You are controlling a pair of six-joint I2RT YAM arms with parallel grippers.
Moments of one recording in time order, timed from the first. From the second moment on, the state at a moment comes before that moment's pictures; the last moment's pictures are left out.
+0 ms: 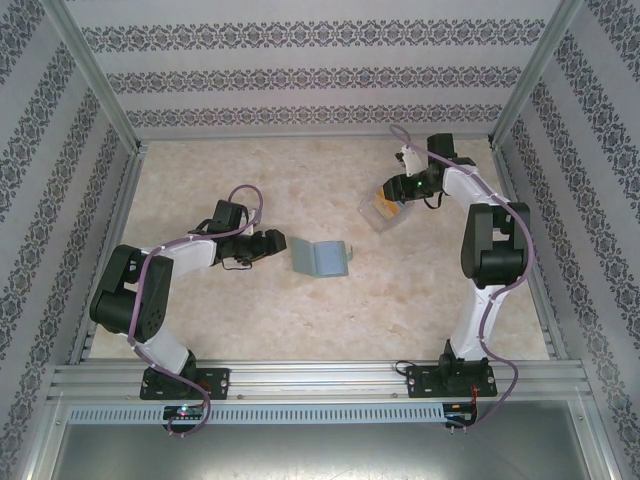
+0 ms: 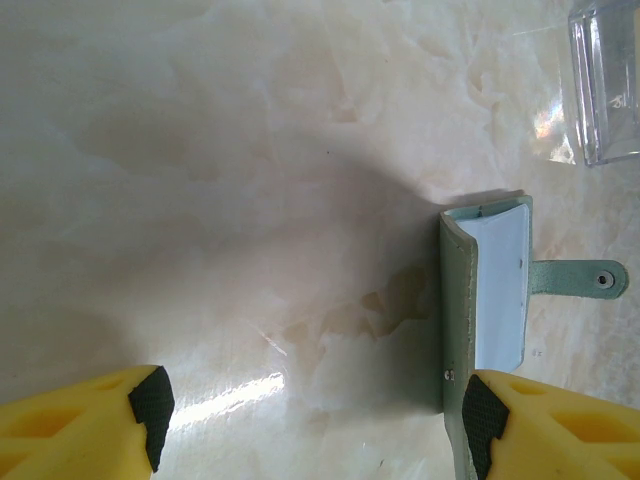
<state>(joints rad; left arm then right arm) -0.25 1.64 0.81 -0.12 0.50 -0.58 0.01 2.01 1.54 -0.62 -0.57 -0.16</state>
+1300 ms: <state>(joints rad) -0.25 1.53 1.06 -0.39 0.52 -0.57 0.01 1.62 1.16 -0.31 -0.37 0.00</state>
